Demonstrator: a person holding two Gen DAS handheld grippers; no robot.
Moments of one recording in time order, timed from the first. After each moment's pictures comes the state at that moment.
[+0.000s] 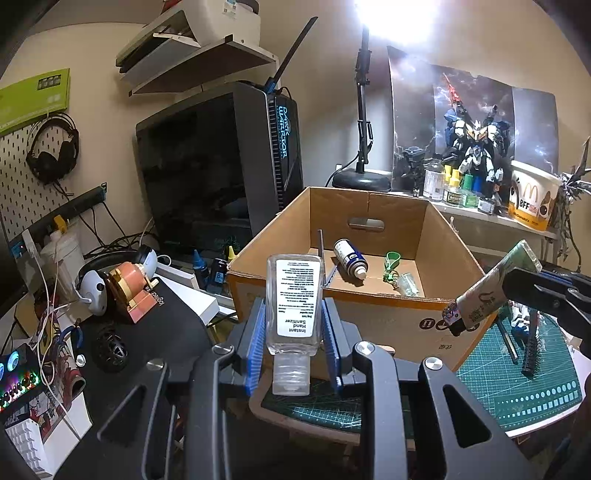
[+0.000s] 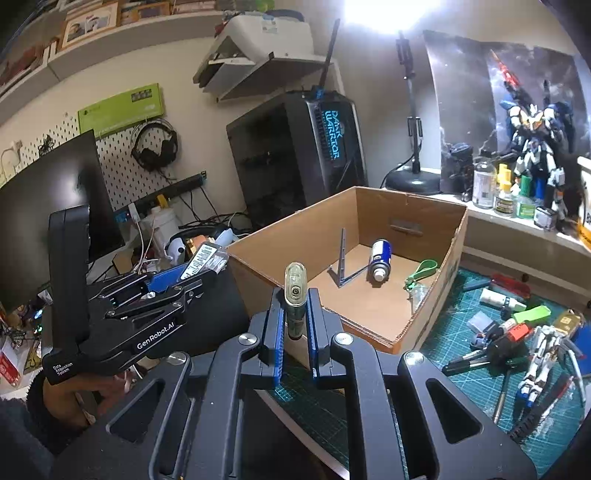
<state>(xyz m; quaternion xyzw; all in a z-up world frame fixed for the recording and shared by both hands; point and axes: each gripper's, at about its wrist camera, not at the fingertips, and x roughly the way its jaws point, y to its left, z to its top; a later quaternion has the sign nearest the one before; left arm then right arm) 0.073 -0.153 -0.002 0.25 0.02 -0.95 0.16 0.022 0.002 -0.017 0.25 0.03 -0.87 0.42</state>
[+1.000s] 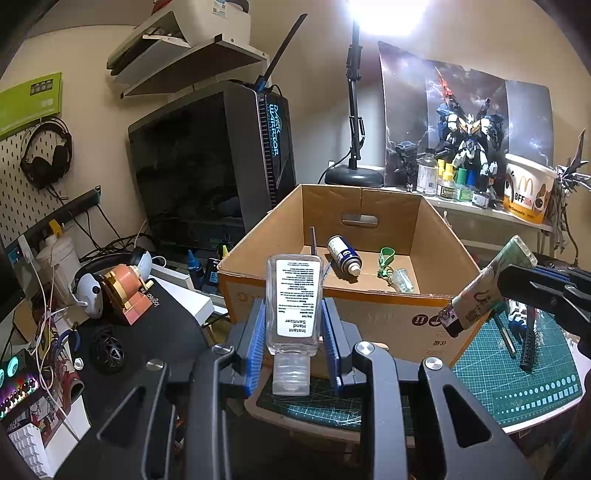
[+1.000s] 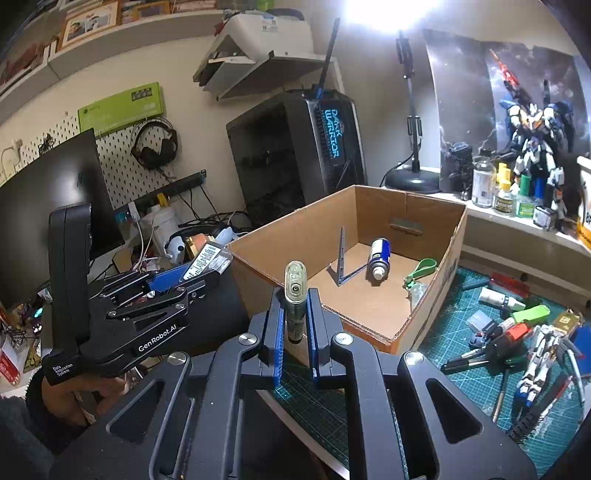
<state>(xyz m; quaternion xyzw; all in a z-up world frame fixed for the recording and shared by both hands) 0.067 -0.153 -0.005 0.26 0.01 -0.96 0.15 0.022 0.004 -0.017 0.25 0.03 -0.87 0.42</state>
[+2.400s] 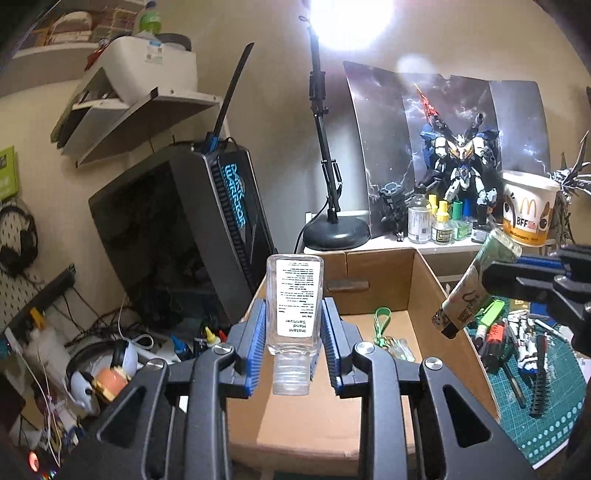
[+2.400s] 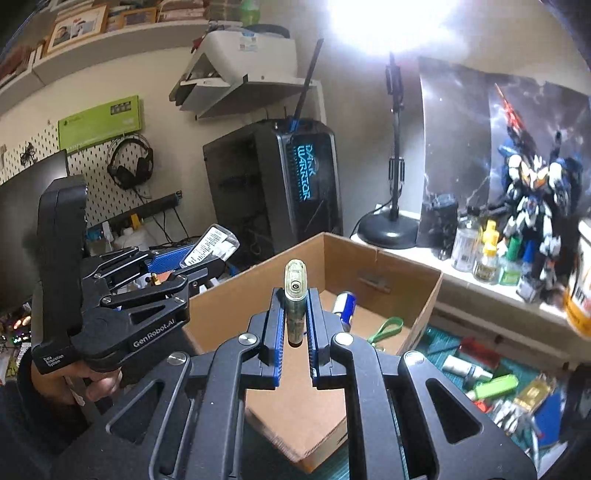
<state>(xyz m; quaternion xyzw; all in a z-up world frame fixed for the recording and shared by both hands) -0.041 -0.147 0.065 0.22 -0.07 -0.97 0.11 -0.069 -0.006 0.042 0.22 0.05 -0.89 0.40</state>
